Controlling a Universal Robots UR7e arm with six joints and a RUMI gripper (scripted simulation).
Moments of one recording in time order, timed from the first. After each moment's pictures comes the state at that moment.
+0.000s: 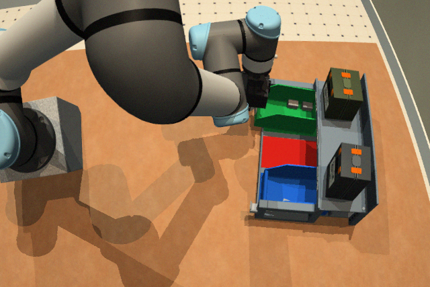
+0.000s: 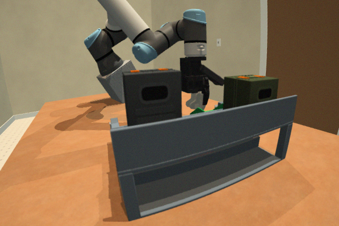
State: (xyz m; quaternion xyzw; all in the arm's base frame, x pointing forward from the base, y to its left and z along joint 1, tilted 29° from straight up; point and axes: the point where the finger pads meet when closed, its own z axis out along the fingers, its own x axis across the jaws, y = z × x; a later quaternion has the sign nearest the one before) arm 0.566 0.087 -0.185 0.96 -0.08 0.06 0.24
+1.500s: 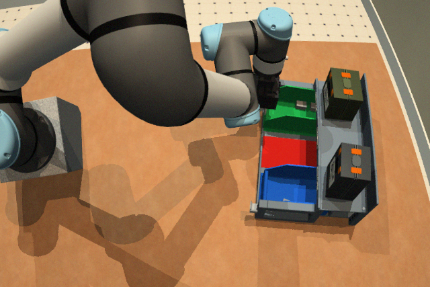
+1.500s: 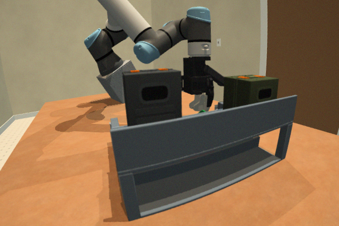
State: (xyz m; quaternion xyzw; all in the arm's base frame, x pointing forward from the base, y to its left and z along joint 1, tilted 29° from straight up) arm 0.591 0.084 -0.181 0.96 -0.08 0.06 0.24
